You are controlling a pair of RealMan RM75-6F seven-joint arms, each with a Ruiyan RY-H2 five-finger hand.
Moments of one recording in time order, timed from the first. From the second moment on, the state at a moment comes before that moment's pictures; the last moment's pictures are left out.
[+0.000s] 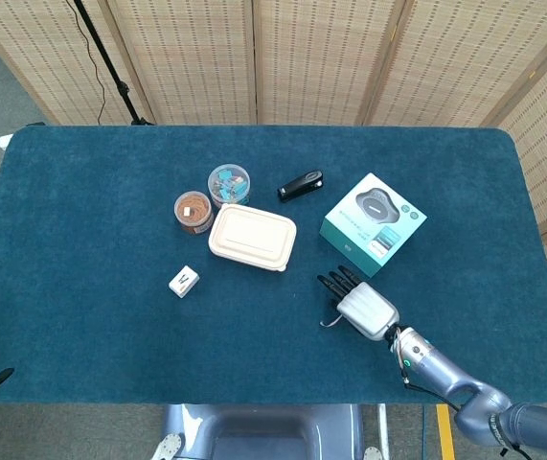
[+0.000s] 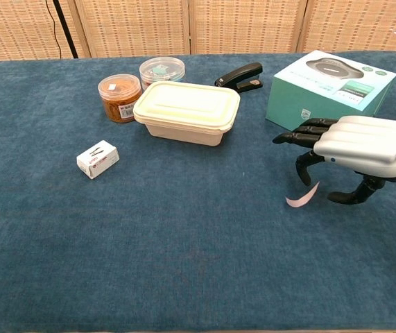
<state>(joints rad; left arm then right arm) 0.02 -0.94 0.06 -1.70 1.56 1.49 -0.33 0.64 -1.45 -0.01 -1.35 -1.65 0.93 -0.27</state>
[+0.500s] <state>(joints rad) 0.01 -0.94 0.06 -1.70 1.56 1.49 -0.33 0.65 -1.46 -0.02 -1.32 -1.63 0.93 -0.26</state>
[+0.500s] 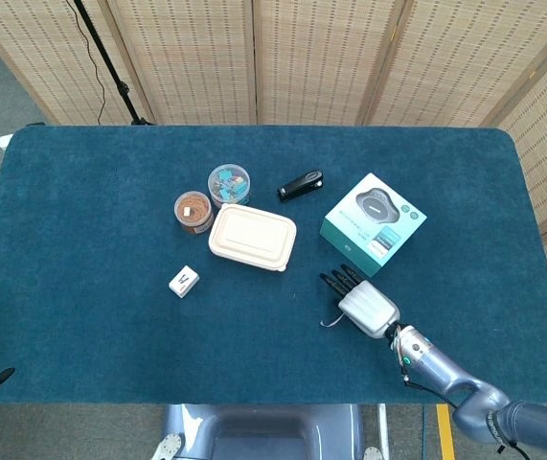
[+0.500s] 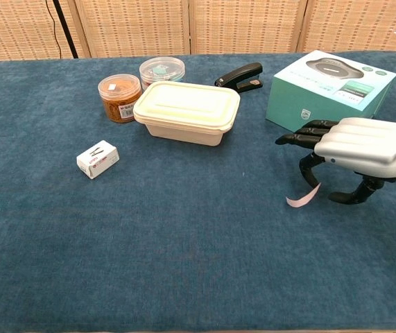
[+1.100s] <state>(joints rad) 0.02 -0.93 0.06 -1.70 1.56 1.49 -0.34 0.66 -1.48 -0.02 -1.32 -1.61 0.93 -0.27</state>
